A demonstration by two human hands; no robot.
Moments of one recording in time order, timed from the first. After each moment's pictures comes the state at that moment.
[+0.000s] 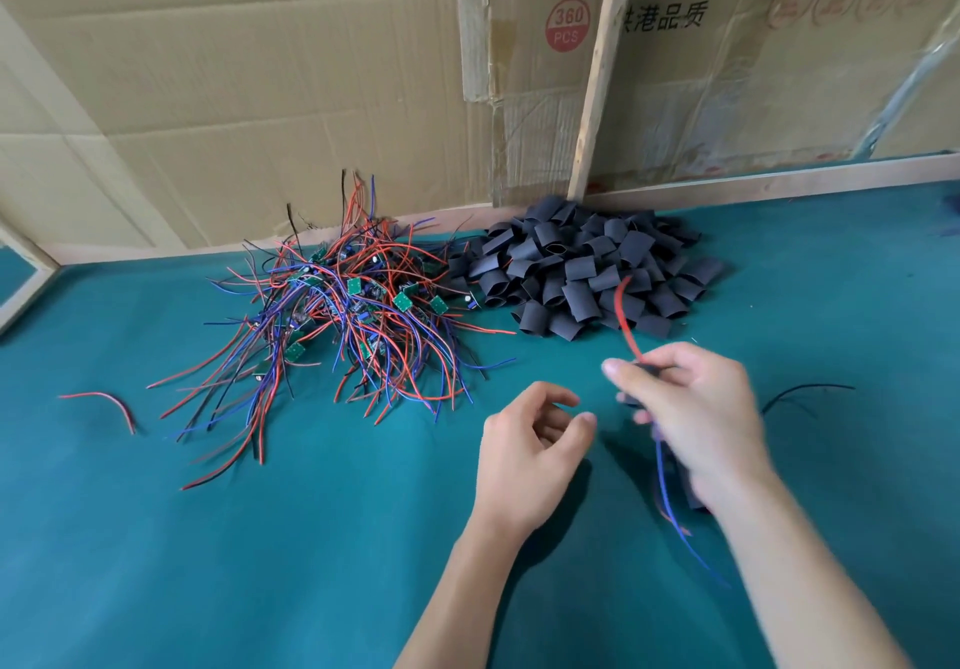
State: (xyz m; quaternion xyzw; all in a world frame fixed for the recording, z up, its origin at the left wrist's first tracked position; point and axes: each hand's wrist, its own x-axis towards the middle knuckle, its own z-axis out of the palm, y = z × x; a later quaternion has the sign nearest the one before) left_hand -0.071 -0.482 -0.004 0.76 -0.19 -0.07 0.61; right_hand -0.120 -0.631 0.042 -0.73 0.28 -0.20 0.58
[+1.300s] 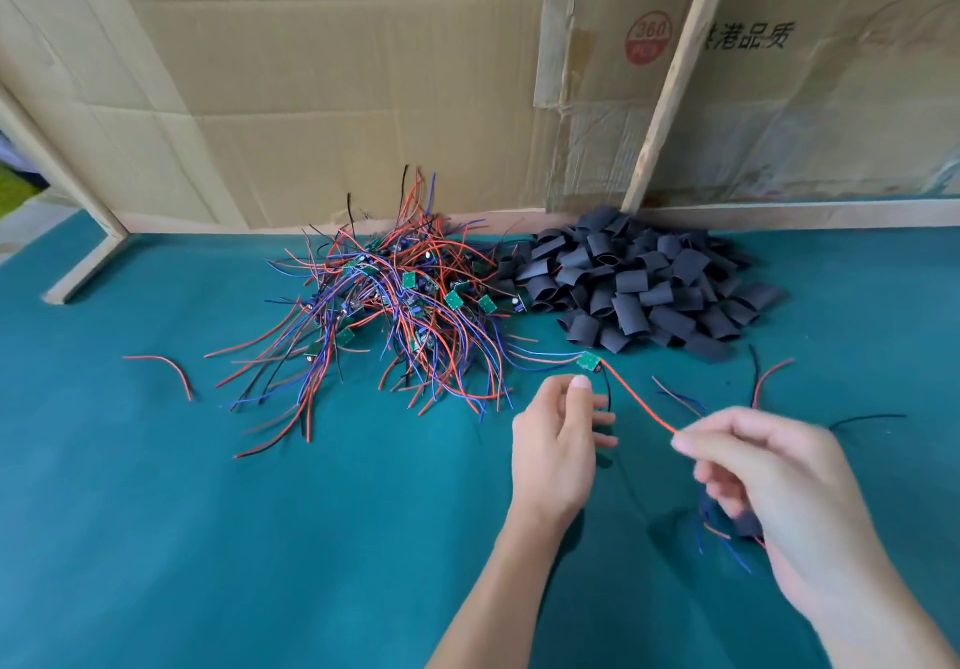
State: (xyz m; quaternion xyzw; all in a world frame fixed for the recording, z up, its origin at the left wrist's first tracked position) left_hand -0.061 -0.486 0.002 0.67 -0.05 -0.08 0.74; right_hand -0.168 -0.609 0.067 -0.75 0.22 -0.12 0.61
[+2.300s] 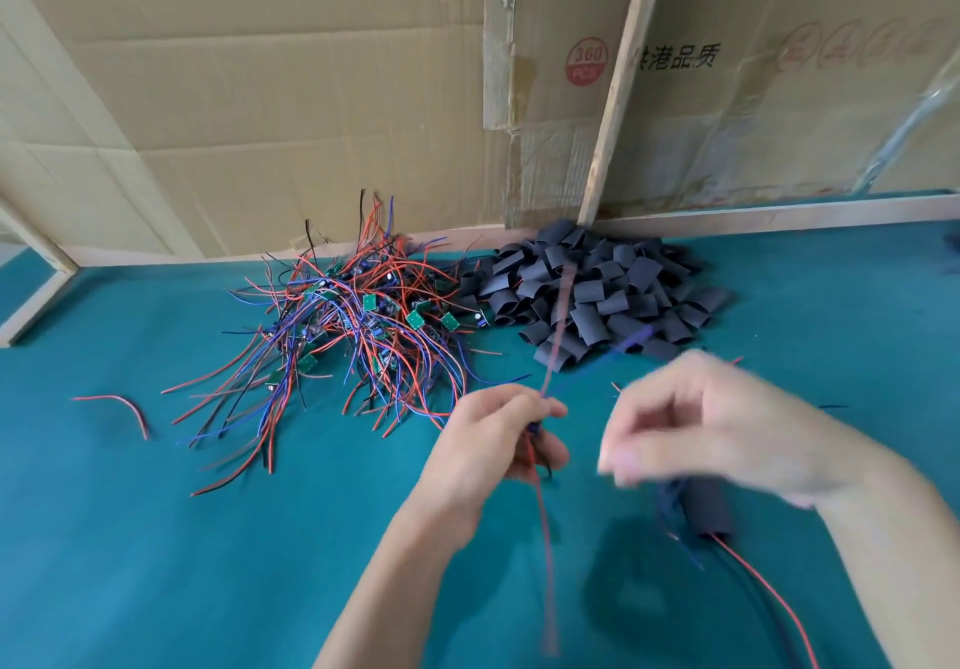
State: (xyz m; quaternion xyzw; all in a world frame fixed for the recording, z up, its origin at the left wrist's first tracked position) left_hand -0.058 -0.442 0.058 0.66 -0.13 -0.27 0.69; right_hand -0.144 -0.629 0.137 -0.84 -0.09 0.11 0.52
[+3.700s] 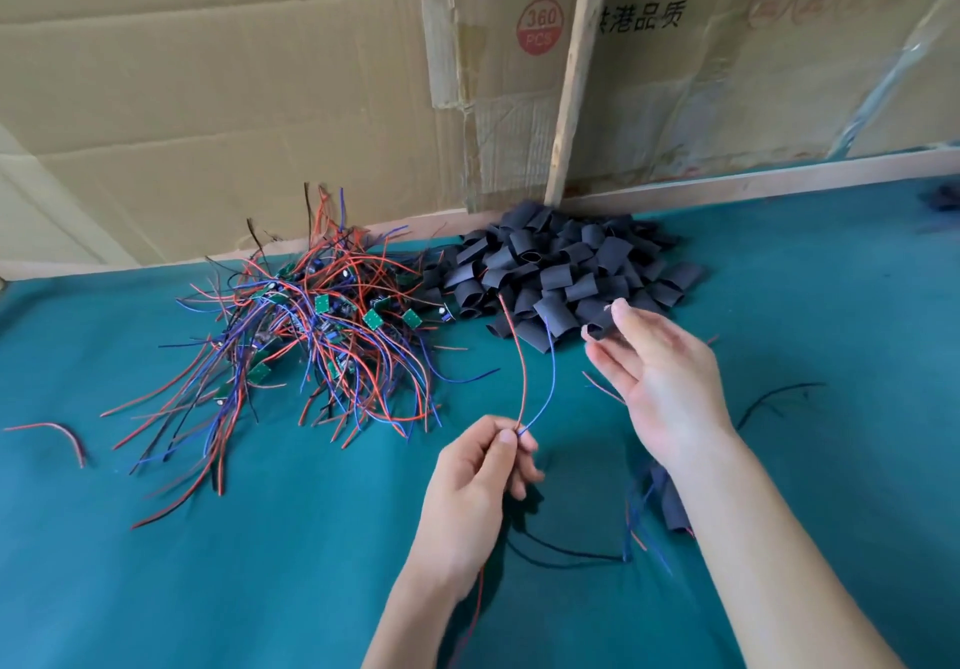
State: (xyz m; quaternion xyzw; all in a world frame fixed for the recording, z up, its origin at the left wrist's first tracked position) left_hand -0.073 -0.459 -0.004 0.68 -0.18 -0.14 0.69; right_hand -0.078 -0.648 0.046 -0.43 0.24 -0.25 0.84
